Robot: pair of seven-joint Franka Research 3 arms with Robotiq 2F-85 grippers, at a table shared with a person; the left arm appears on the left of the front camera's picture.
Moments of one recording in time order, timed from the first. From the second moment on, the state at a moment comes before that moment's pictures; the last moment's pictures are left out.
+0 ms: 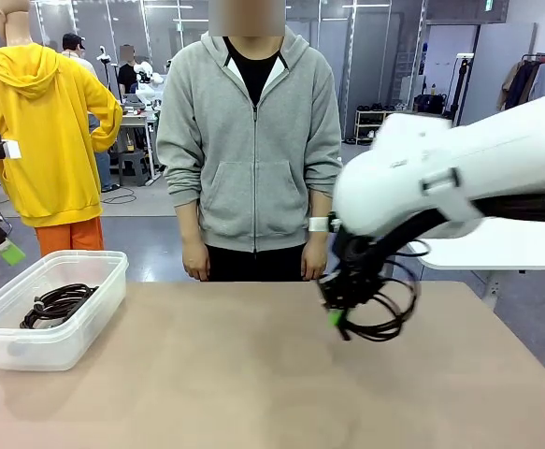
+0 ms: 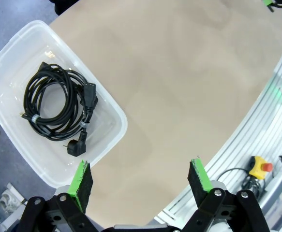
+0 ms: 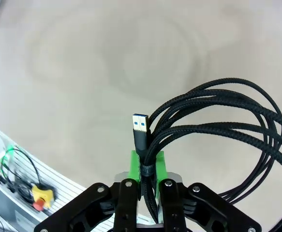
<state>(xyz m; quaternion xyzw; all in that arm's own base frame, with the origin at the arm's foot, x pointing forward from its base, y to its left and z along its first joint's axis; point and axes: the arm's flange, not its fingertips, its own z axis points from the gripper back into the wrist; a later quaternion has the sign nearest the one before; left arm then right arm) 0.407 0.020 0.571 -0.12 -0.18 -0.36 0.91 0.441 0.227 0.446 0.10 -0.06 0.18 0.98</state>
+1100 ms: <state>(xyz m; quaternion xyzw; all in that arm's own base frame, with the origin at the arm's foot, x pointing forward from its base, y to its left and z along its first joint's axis) 0.407 0.020 0.571 -0.12 -0.18 -0.36 0.91 0.494 0.375 0.341 0.06 -0.02 0.16 0.98</state>
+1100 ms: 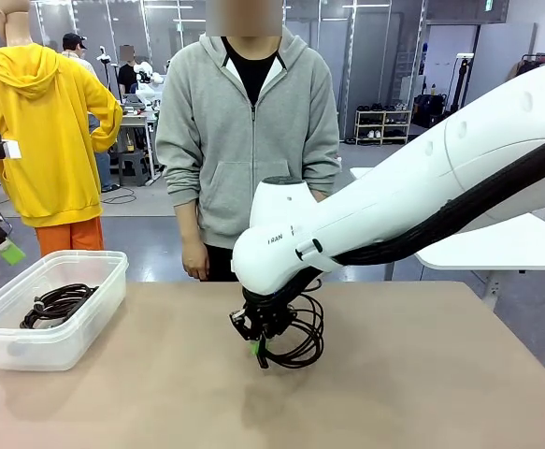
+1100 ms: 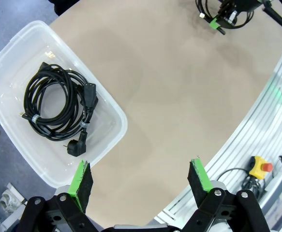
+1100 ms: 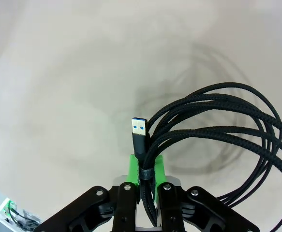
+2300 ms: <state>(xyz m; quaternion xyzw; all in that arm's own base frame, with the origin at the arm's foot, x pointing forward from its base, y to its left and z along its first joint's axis) 0.407 0.015 0.570 -0.12 -0.17 -0.37 0.91 0.481 0.341 0.409 0.08 -0.06 0.17 0.98</state>
